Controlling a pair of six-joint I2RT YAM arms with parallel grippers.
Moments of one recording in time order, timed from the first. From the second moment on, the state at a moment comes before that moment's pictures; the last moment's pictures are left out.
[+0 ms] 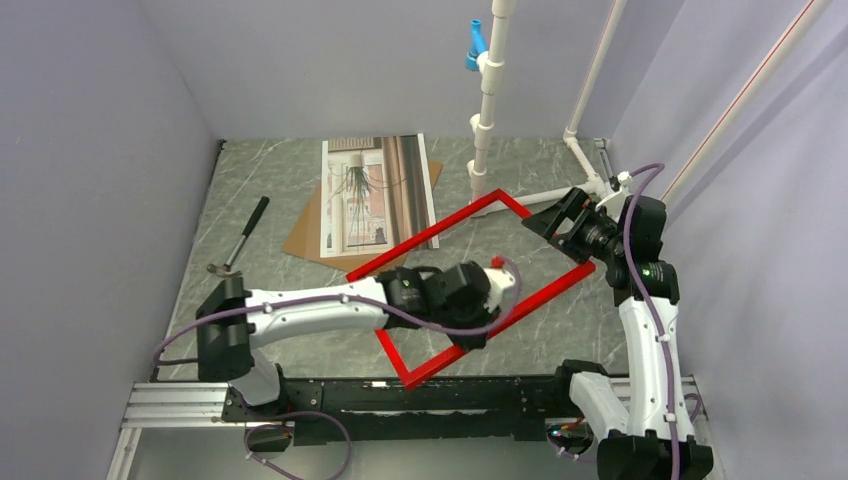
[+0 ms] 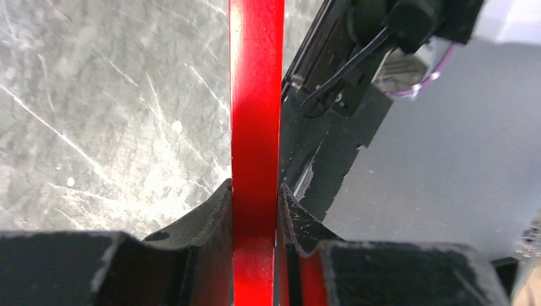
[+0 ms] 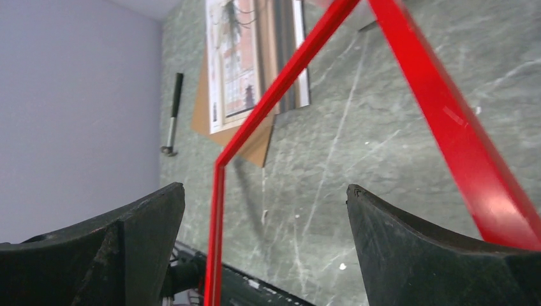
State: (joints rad) left arm -1.32 1.64 1.35 -0.54 0.06 -0.38; right arm -0.15 0.88 0.95 -0.61 -0.58 0.59
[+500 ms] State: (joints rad) left arm -1.06 1.45 1.31 -0.45 0.35 -0.47; right arm -0.15 0.81 1.05 -0.71 -0.75 0.65
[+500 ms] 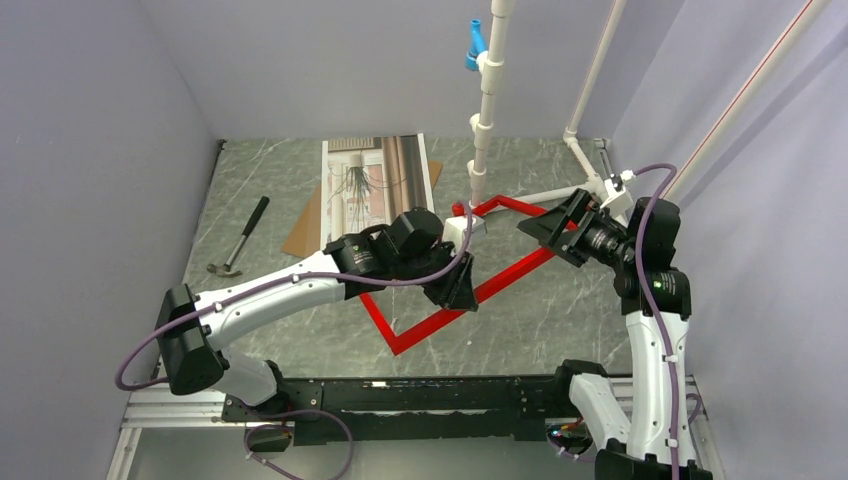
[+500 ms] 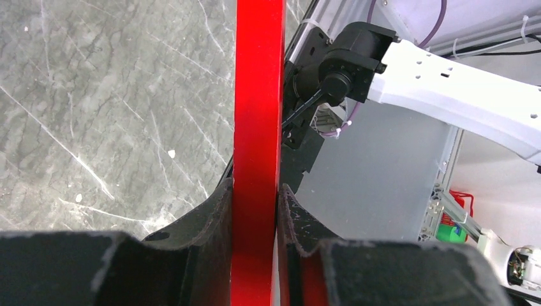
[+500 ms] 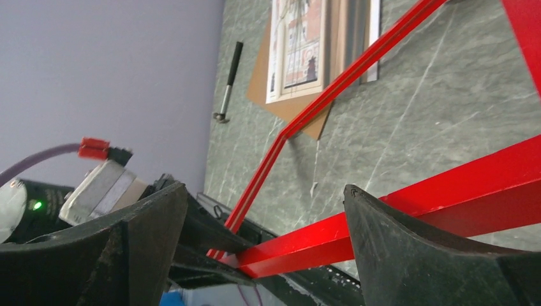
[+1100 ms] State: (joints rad) left arm -0.98 1.50 1.42 -0.51 0.41 -0.46; right arm -0.15 0.68 1.01 -0.69 -0.95 0.75
